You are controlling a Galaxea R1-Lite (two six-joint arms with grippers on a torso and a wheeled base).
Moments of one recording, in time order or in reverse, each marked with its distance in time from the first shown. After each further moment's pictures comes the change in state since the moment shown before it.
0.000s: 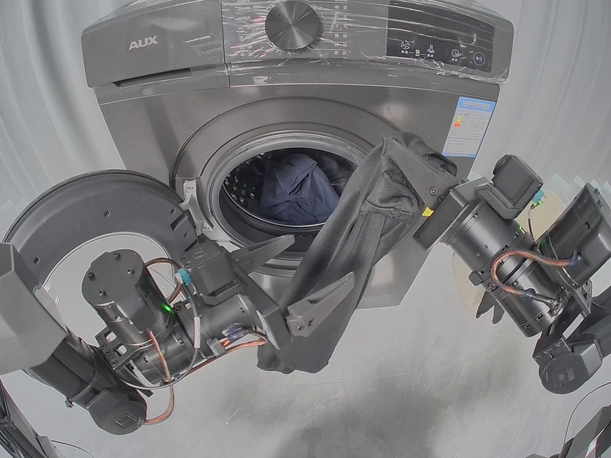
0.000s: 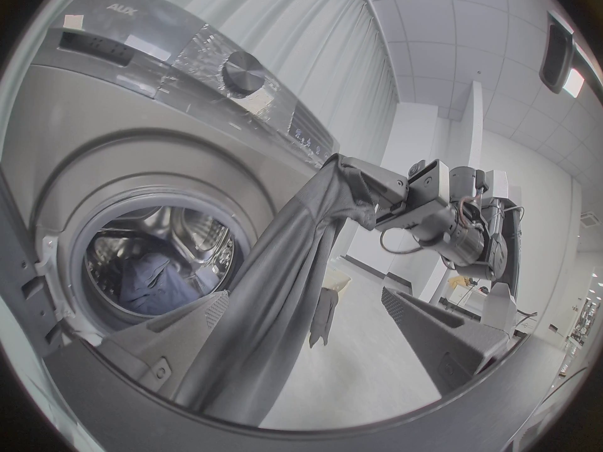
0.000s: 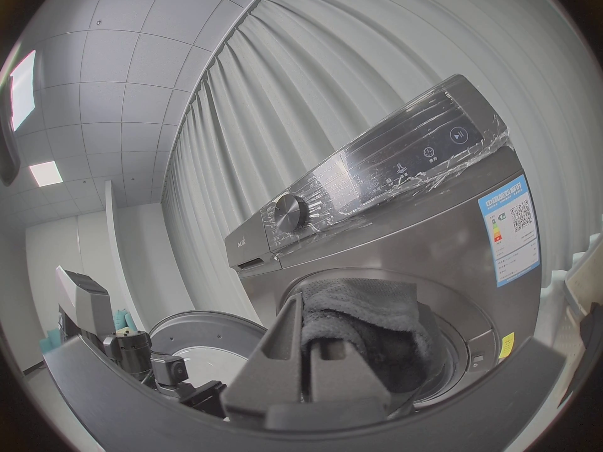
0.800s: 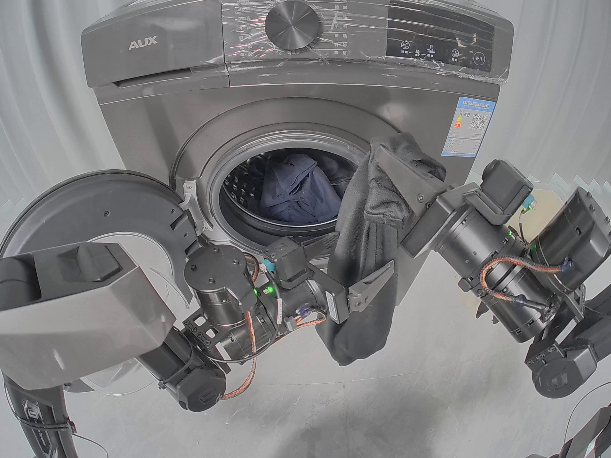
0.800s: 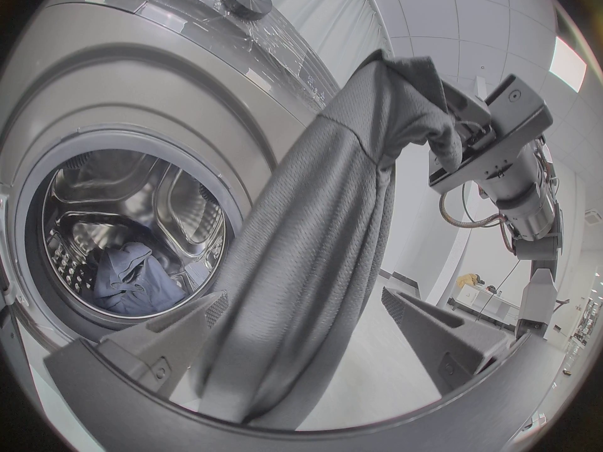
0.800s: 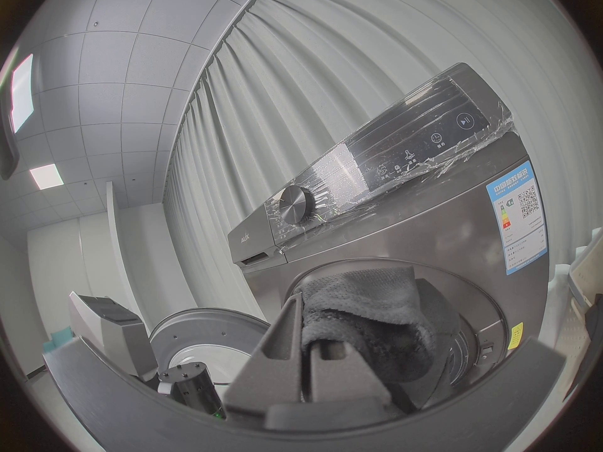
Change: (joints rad) left arm -0.023 0.309 -0.330 0.021 0.032 0.003; right arm 0.026 0.025 -0.011 -0.002 -0.012 0.004
